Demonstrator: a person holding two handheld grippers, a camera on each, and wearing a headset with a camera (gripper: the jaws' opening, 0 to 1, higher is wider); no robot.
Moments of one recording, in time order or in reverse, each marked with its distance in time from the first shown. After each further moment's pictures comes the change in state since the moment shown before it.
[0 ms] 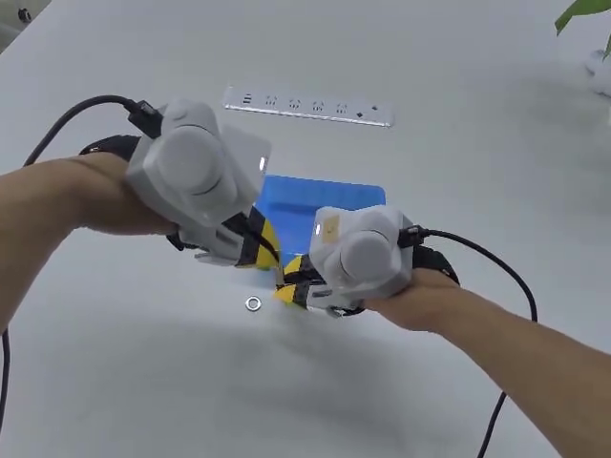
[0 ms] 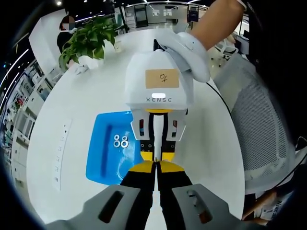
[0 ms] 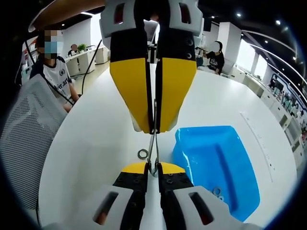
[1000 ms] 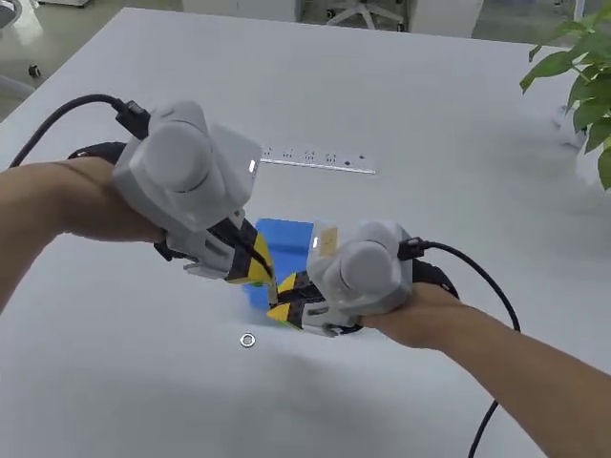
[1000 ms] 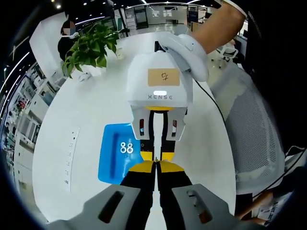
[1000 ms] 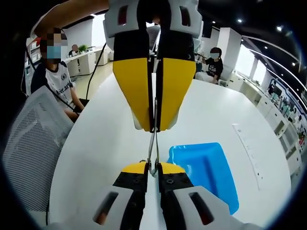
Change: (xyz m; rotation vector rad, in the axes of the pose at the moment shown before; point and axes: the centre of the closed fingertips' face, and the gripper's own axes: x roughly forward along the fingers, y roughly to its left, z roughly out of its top) left arm -0.040 0.000 0.033 0.016 -0.007 0.020; right arm -0.038 -0.003 0.035 -0.031 -0.023 -0.023
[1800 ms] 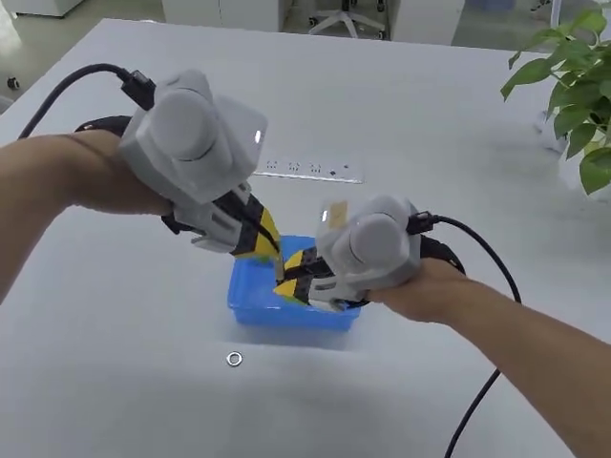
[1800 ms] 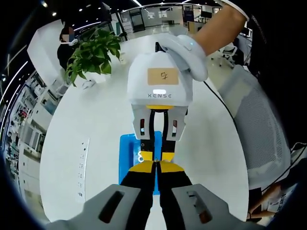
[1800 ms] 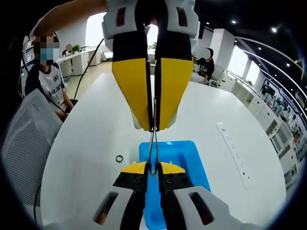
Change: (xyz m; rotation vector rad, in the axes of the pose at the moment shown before) left arm 0.004 0.046 0.017 0.061 -0.016 0.020; right arm -0.017 -0.051 -0.006 0.009 -0.001 -0.070
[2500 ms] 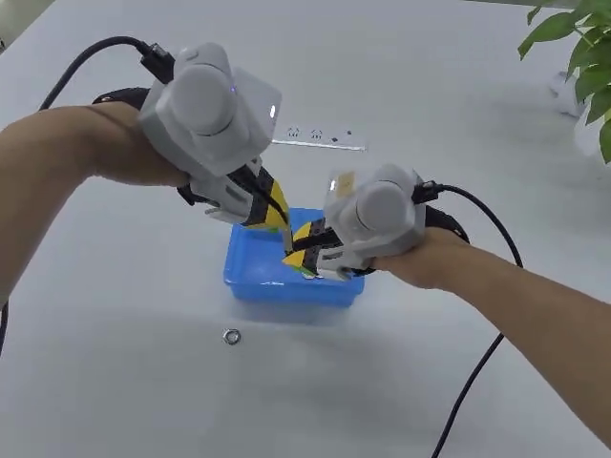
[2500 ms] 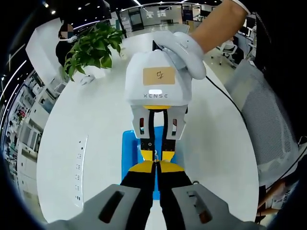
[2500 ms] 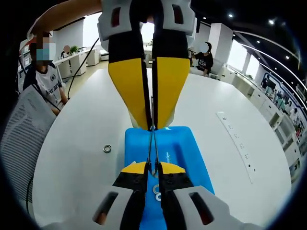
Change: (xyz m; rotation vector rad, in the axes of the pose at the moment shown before) left arm 0.034 0.021 -0.019 0.000 0.007 -0.016; right arm 0.021 -0.019 -0.033 0.040 0.022 0.018
